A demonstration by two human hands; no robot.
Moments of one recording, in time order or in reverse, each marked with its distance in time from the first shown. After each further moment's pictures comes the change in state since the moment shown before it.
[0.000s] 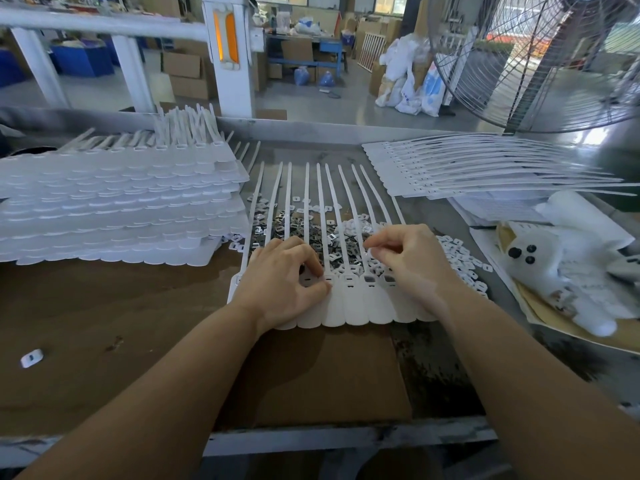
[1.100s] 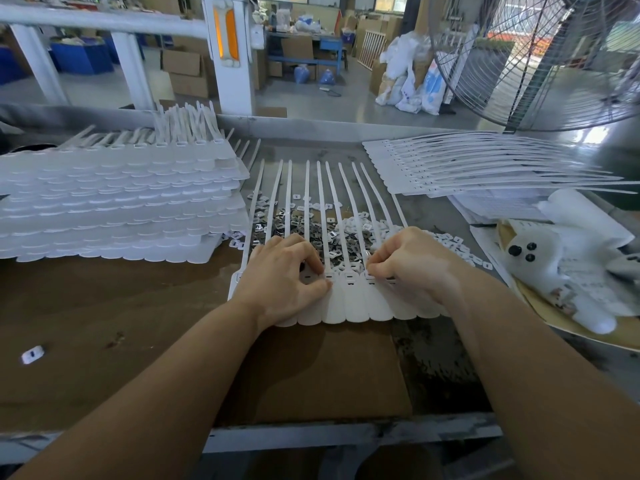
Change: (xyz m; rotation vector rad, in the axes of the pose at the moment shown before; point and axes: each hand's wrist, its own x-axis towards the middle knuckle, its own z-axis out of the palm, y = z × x) left_hand 0.001 -0.001 0.000 0.011 -0.017 -0.001; right_hand 0.002 -0.013 -0.013 -0.043 -0.303 0.262
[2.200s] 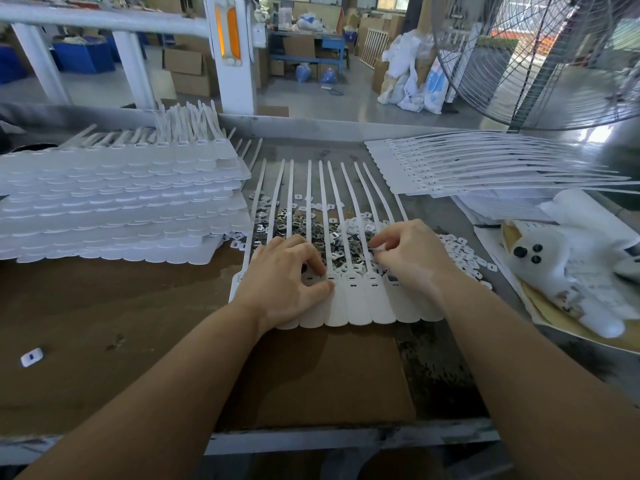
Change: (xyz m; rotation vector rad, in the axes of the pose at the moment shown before) left_hand 0.000 -0.002 0.002 -0.015 0.008 0.004; right_hand 0.017 0.008 0.012 -0.165 0.288 -0.091
